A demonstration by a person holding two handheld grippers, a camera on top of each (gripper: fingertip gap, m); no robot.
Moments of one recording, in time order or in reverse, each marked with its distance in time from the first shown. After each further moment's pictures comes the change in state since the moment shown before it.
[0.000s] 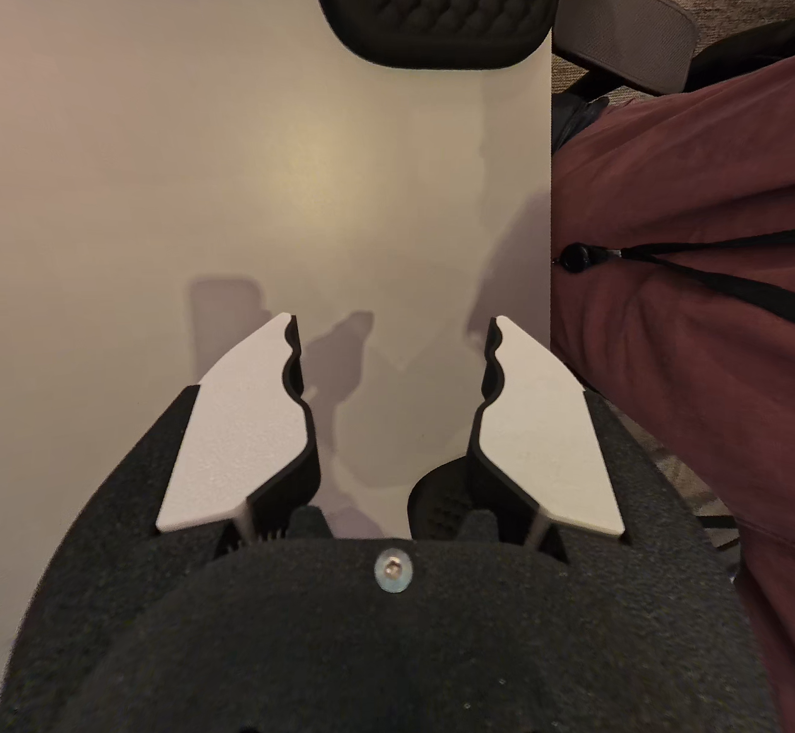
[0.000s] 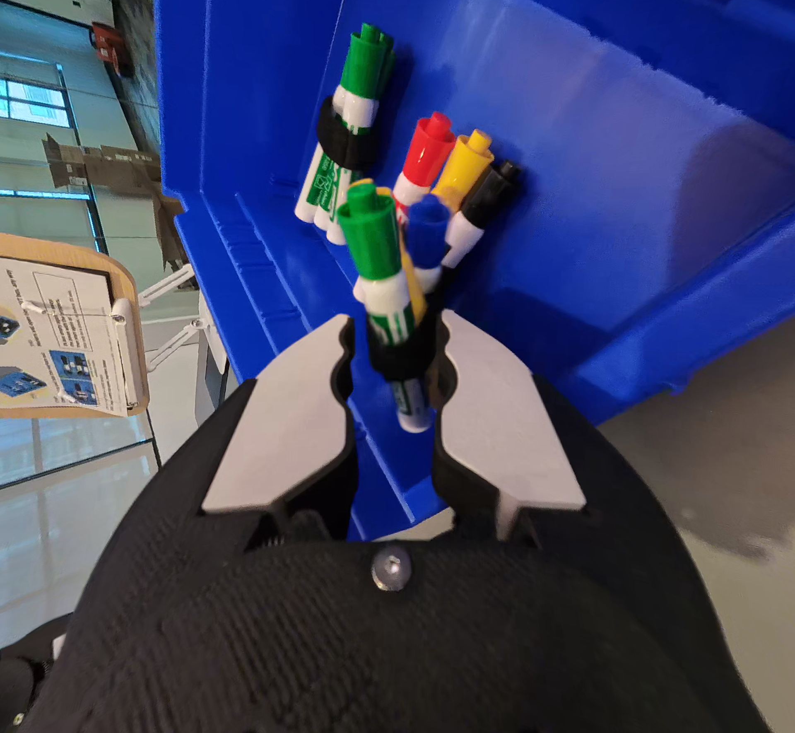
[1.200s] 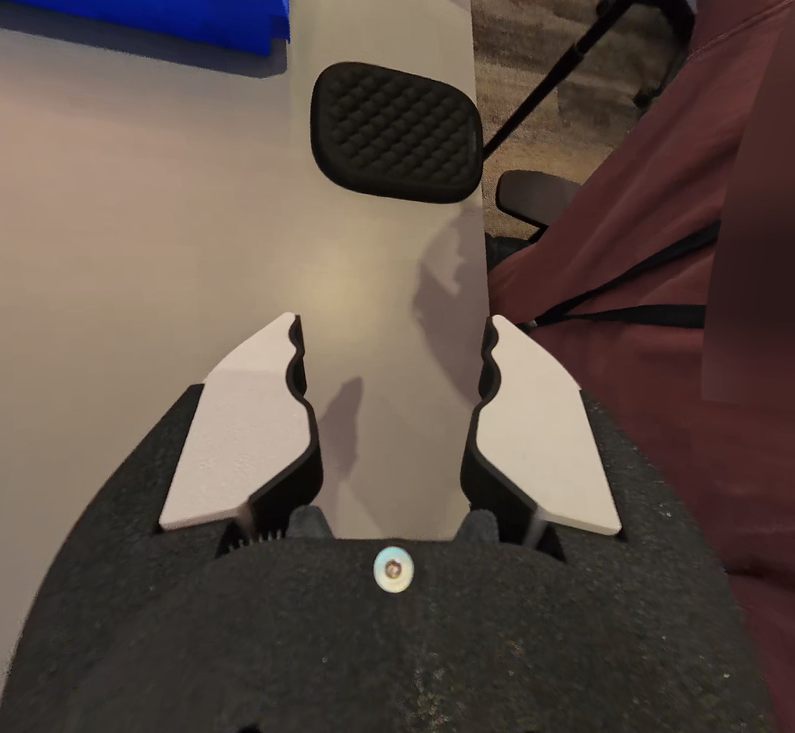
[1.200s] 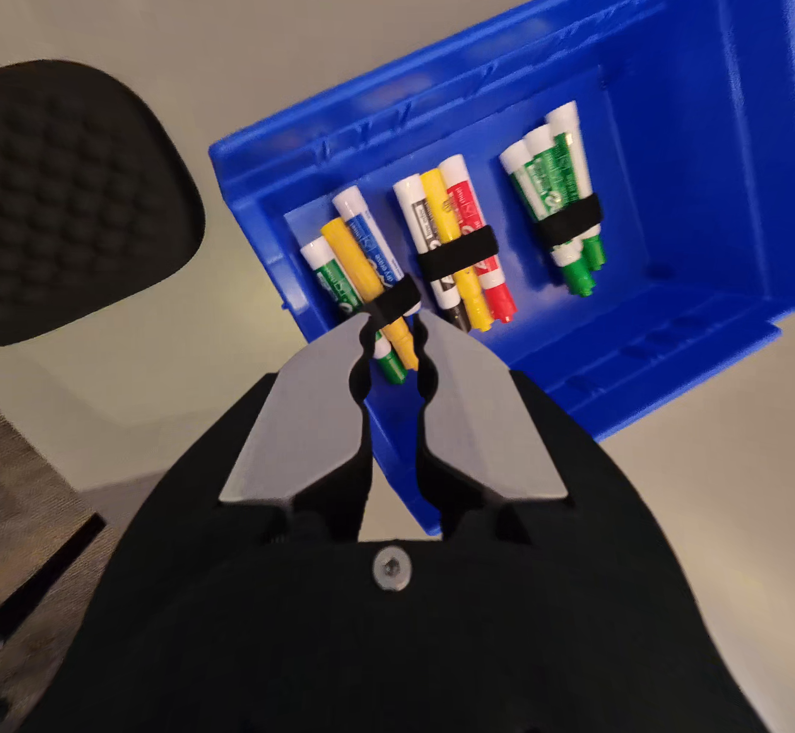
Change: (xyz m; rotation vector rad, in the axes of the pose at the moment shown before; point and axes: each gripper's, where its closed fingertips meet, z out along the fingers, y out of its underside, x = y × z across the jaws) left arm 0.055 -0.014 -0.028 0.381 -0.072 -0.081; right arm -0.030 -0.002 -0.054 -0.619 -0.062 -2.054
